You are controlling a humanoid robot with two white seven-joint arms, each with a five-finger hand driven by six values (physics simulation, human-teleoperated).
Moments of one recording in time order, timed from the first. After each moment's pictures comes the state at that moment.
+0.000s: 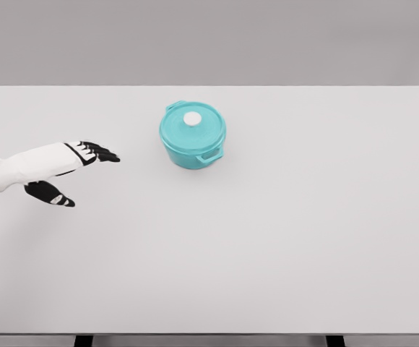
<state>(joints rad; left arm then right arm) -0.32 0.83 -0.32 -1.50 -0.21 -0.61 -0.61 0.02 0.00 0.71 -0.05 0.24 -0.09 0.14</state>
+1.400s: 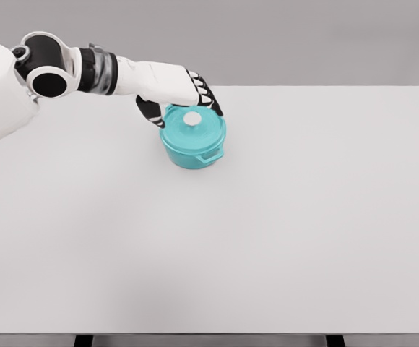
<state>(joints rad) -1.21 0.51 -1.08 -1.23 -0.32 -0.59 -0.61 0.03 0.00 0.71 -0.05 0.24 -0.09 0.13</state>
